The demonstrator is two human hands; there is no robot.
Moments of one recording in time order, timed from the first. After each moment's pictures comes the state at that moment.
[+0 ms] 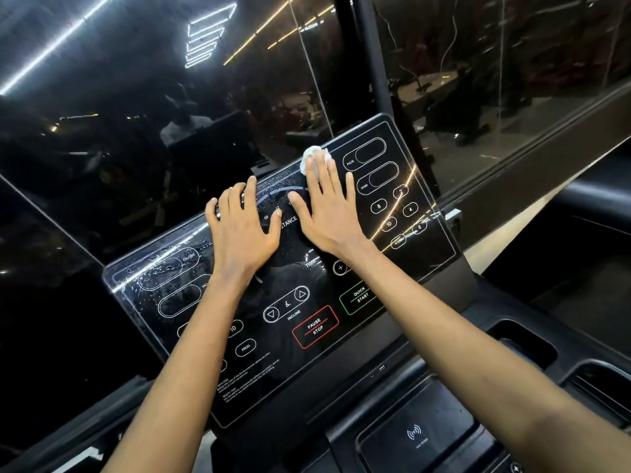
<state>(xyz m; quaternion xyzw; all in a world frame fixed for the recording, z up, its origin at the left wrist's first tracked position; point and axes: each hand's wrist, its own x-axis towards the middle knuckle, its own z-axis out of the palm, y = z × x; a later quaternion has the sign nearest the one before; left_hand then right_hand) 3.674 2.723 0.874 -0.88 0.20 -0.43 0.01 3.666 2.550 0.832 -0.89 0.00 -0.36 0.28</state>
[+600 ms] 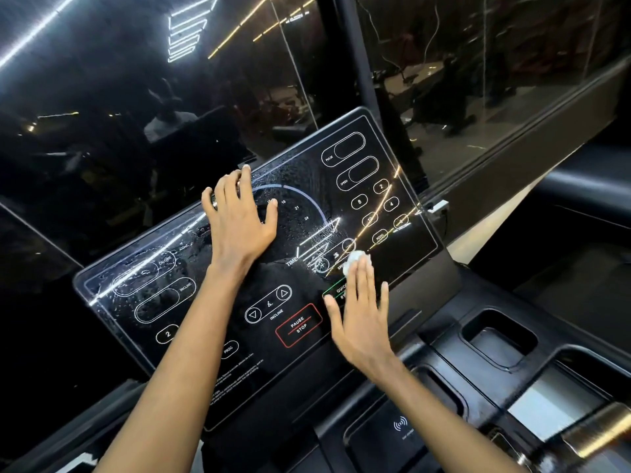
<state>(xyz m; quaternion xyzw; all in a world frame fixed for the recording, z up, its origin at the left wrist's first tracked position) 3.681 2.689 0.872 -0.89 0.21 -0.41 0.01 3.542 2.568 0.681 -0.90 0.11 -0.24 0.35</state>
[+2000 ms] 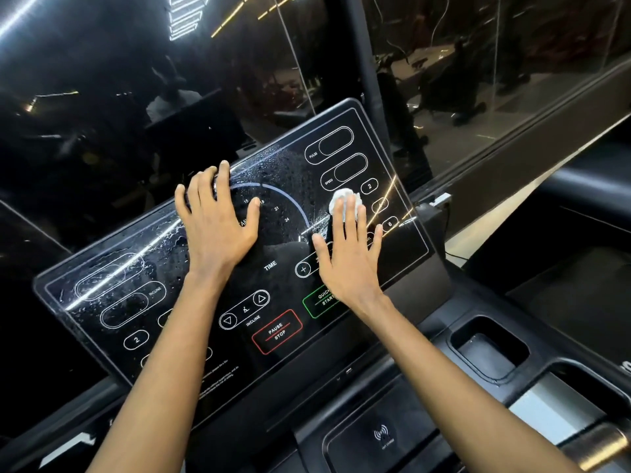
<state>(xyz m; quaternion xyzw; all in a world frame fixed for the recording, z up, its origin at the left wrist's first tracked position) 3.684 2.681 0.863 -0.87 0.18 -0.45 0.01 3.613 2.507 0.741 -0.90 0.10 -0.27 0.34</state>
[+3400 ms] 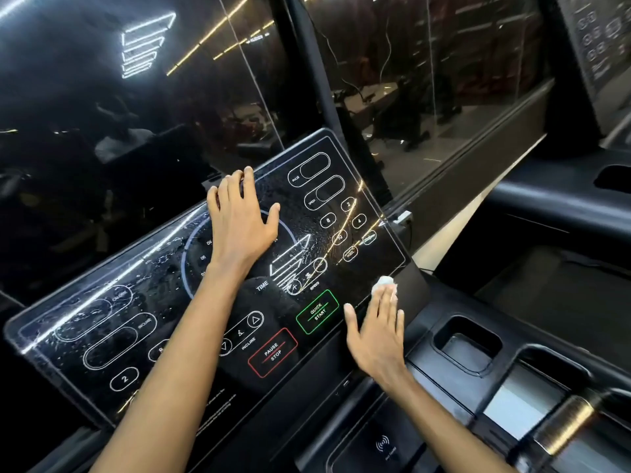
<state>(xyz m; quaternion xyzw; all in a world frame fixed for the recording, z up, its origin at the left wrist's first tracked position) 3.697 2.629 0.878 -0.88 0.27 -0.38 0.00 3.541 2.517 0.649 -0.87 0.28 -0.15 0.39</state>
